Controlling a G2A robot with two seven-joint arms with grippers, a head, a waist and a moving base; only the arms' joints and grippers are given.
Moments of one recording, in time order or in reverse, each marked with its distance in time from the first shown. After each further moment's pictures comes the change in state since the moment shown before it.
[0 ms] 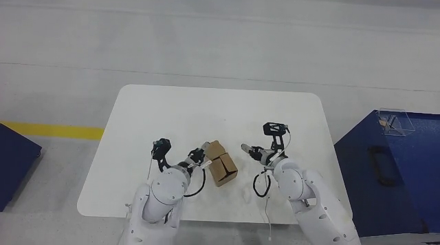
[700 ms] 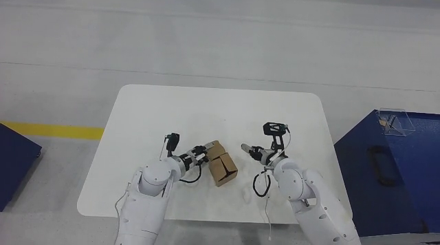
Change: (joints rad) left arm -0.237 0.042 -0.095 0.551 -0.289 -0.434 -0.122; right arm 0.000 0.000 0.000 0.000 0.000 0.000 0.000
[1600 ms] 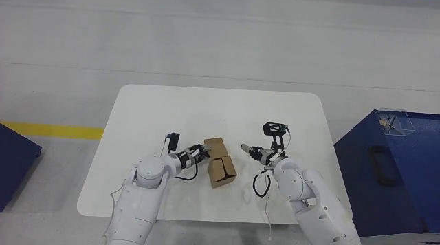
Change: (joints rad) left arm -0.071 0.039 -0.004 0.139 -0.207 -0.094 -0.079; right arm 0.000 0.000 0.000 0.000 0.000 0.000 0.000
